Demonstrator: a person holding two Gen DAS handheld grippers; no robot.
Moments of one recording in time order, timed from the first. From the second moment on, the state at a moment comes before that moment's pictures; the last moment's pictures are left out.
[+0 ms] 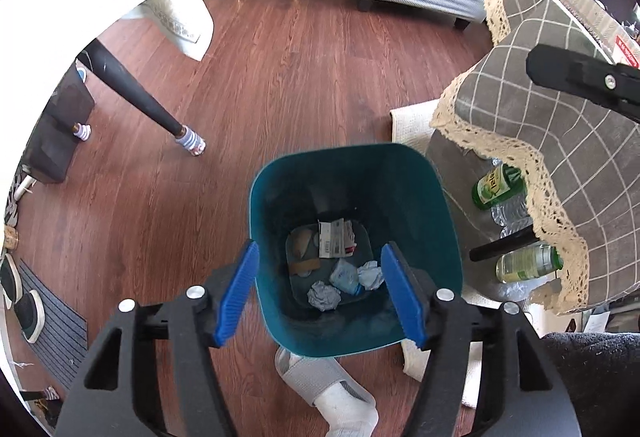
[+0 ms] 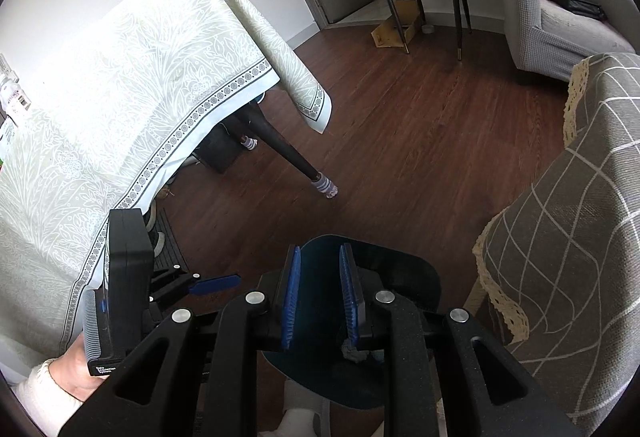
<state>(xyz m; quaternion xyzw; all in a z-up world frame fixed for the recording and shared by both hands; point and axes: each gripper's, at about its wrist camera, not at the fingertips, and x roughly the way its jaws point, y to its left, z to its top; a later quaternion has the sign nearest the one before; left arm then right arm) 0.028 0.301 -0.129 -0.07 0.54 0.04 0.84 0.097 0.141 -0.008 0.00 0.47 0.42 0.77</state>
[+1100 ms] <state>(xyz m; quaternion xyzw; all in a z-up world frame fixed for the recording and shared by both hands) 0.044 0.195 0.028 -0.08 0.28 0.00 0.96 0.104 0.023 0.050 0.01 0.41 0.38 0.83</state>
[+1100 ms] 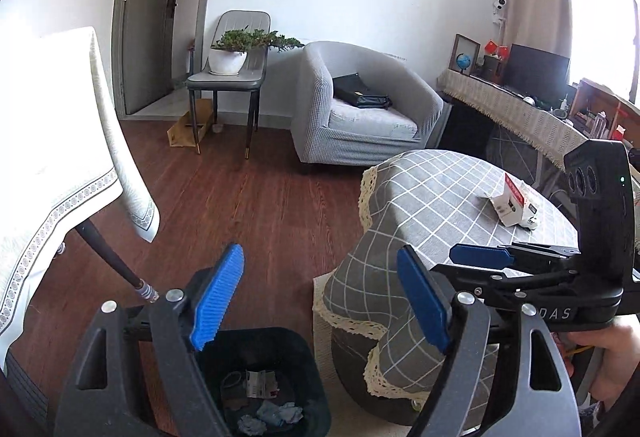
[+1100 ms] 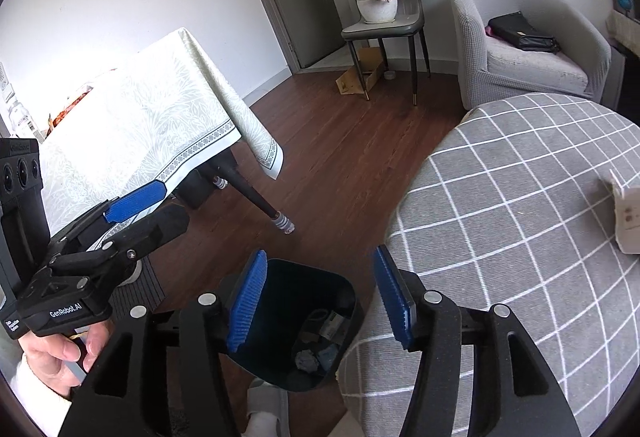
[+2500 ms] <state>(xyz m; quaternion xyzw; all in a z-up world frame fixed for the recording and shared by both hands) 0.211 -0.032 0.007 -0.11 0.38 -0.16 0.90 0.213 -0.245 0.067 0.10 0.38 0.23 0.89</state>
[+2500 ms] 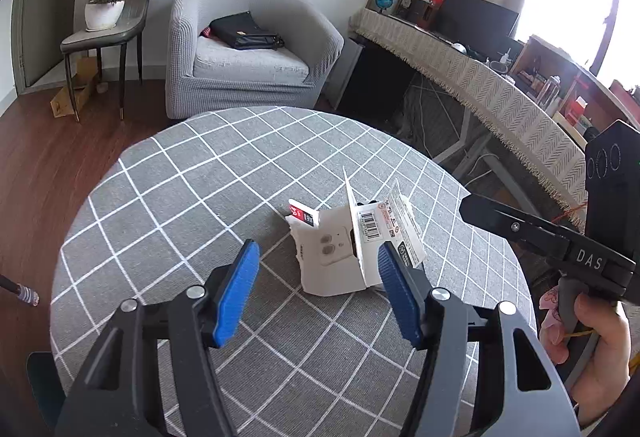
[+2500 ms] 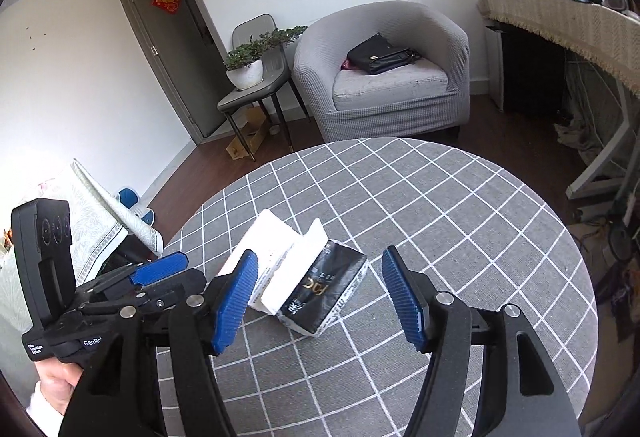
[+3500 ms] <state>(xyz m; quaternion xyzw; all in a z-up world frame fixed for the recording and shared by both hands) 0.235 -0.019 0.011 -0.12 0.38 -0.14 0.91 0.239 -0.219 0.033 0.08 0.46 0.25 0.85</state>
